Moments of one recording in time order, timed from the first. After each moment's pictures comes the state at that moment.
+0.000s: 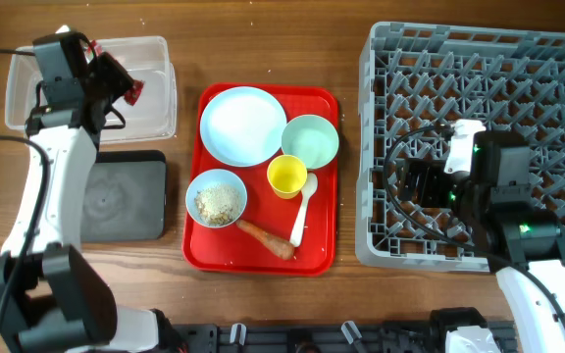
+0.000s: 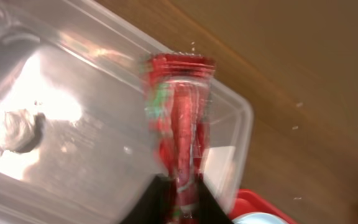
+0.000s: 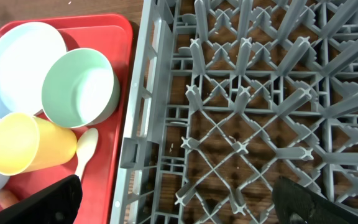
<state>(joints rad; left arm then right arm) 0.17 1.65 1.26 -0.34 0.04 -0.47 0.06 0.98 0.88 -0.80 -0.13 0.15</state>
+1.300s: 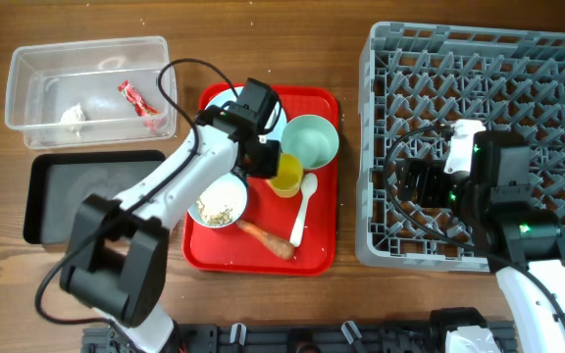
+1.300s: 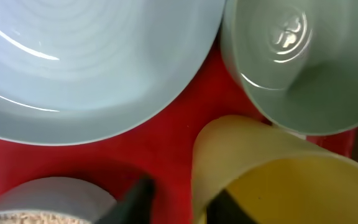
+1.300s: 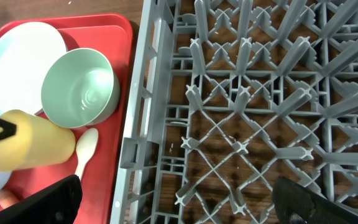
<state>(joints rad) -0.49 1.81 1.27 -0.82 0.10 -0.34 0.06 0.98 0.88 -0.80 -0.13 0.15</state>
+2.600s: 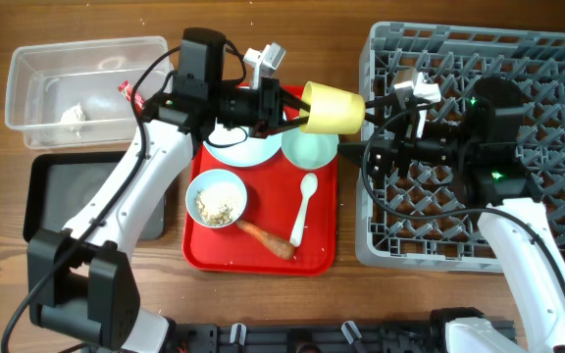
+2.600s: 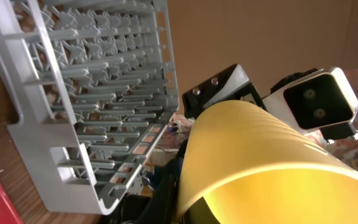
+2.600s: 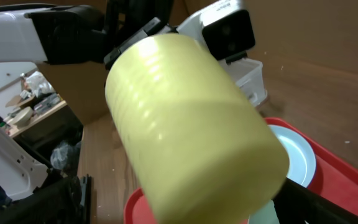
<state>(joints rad) -0.32 1.68 1.30 -0.32 1.21 -0.75 0.06 1.25 0.89 -0.08 -1.19 -0.01</state>
